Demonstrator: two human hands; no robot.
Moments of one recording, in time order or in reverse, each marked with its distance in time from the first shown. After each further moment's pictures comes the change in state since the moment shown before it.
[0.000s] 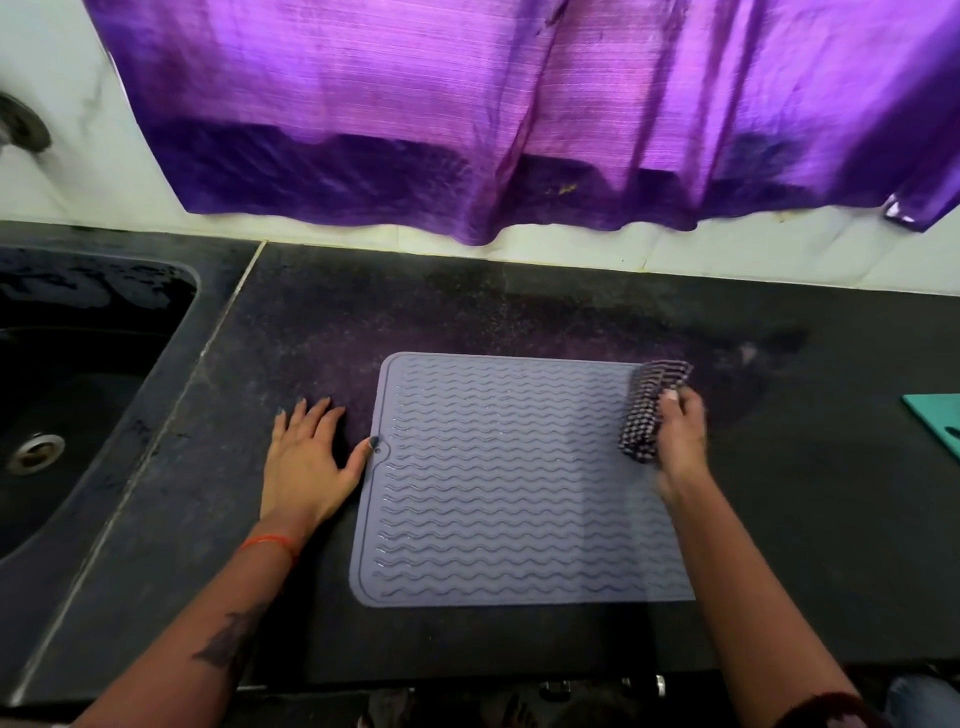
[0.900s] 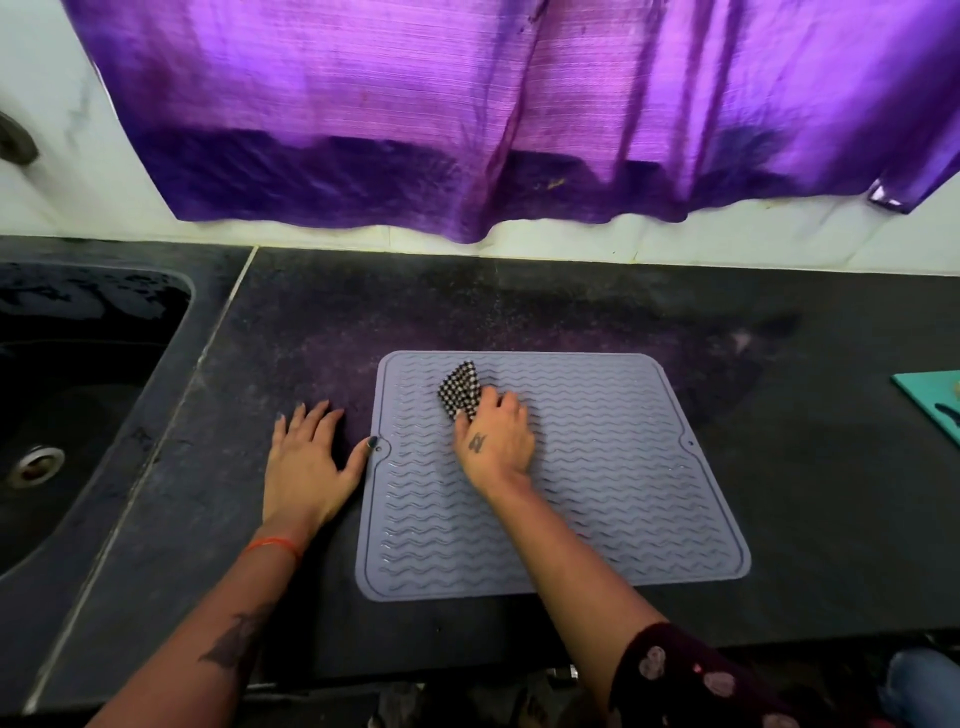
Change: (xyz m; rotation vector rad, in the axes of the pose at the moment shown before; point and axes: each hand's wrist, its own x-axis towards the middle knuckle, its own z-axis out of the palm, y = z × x) left_hand -0.002 -0.002 0.000 -0.017 0.002 0.008; right_hand -0.096 0.034 0.130 -1.111 -0.274 -0.486
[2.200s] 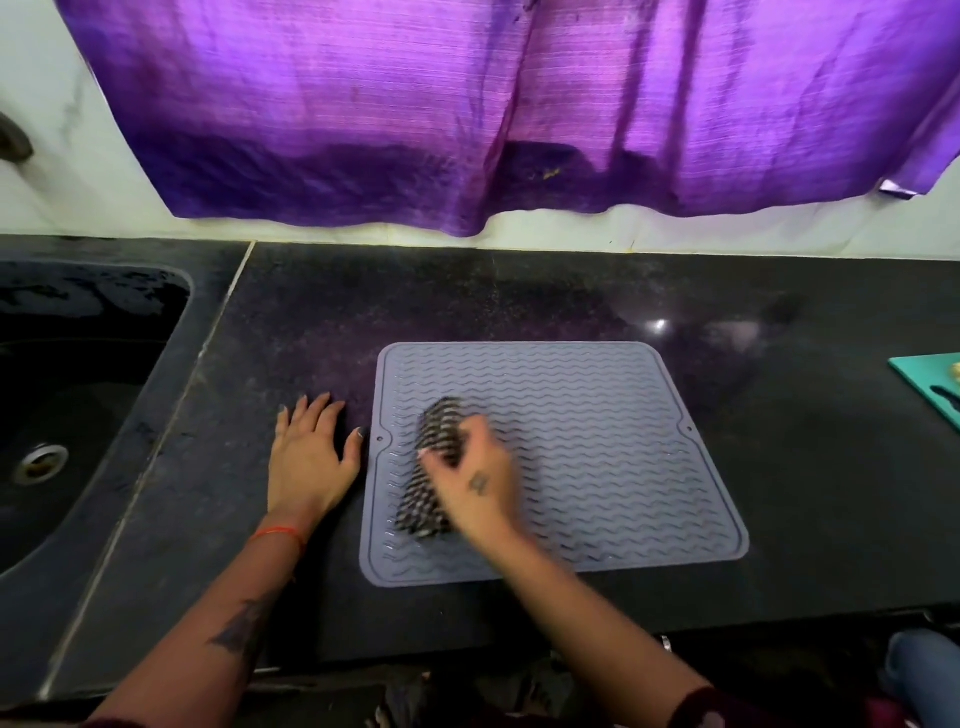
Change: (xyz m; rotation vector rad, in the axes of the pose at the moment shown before) left_hand 0.000 0.001 -0.002 -0.021 -0.026 -0.003; right_hand -0.071 -0.010 -0.020 0.468 -0.069 -0.006
